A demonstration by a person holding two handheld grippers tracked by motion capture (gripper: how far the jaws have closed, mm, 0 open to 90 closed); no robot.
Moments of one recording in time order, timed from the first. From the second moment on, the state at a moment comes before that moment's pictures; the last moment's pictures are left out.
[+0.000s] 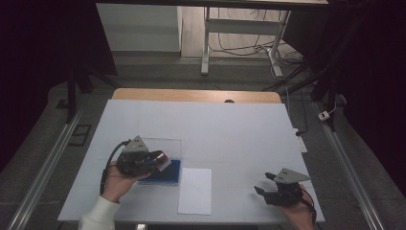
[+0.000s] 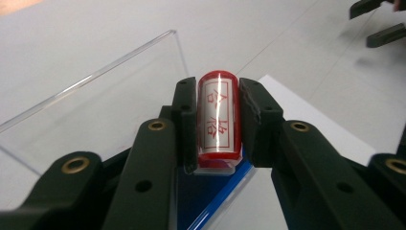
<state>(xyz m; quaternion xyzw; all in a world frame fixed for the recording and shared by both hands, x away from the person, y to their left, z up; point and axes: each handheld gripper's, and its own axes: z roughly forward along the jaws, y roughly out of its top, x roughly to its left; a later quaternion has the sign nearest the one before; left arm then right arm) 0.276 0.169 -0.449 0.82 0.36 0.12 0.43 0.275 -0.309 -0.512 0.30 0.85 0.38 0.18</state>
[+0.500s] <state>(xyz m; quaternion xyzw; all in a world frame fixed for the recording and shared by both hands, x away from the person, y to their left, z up) 0.269 0.144 -0.440 0.83 0.32 0.11 0.44 0.275 -0.308 -0.513 0.30 0.86 0.38 0.18</state>
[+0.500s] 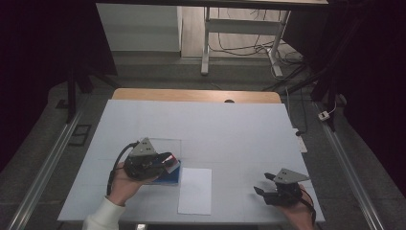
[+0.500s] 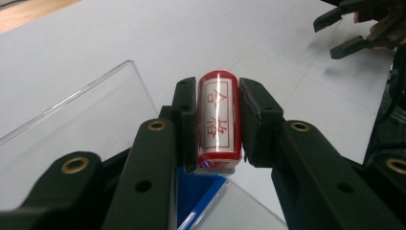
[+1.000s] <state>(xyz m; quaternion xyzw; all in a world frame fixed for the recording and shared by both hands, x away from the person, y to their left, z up) 0.264 0.118 -0.447 0.85 0.29 0.10 0.43 0.274 -0.308 -0.512 0.30 0.85 0.38 0.18</state>
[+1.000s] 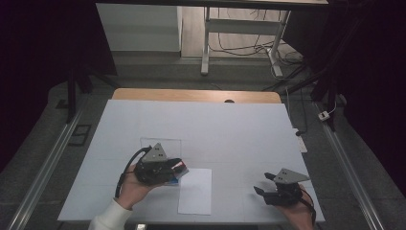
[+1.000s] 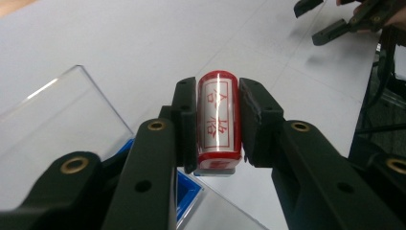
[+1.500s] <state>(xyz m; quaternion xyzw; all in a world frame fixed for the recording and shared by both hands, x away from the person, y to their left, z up) 0.263 0.093 -0.463 0.87 0.27 0.08 0.40 0.274 -0.308 -0.512 0.30 0.85 0.38 0.18</state>
